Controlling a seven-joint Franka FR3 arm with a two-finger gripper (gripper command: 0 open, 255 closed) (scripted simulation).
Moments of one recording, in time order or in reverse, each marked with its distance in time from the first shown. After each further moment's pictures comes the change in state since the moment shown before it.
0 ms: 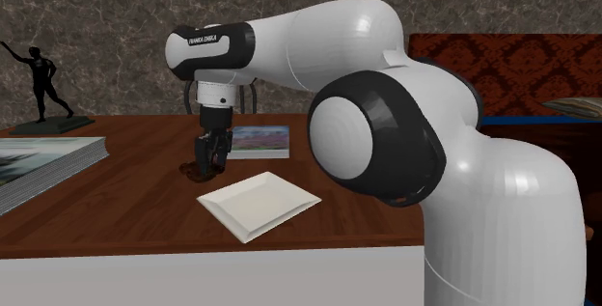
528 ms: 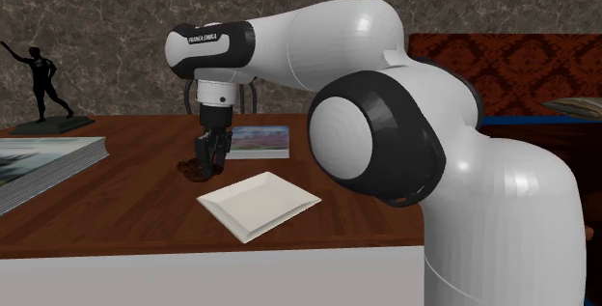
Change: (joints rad) arm 0.000 0.001 0.000 0.008 0.000 -0.003 0.001
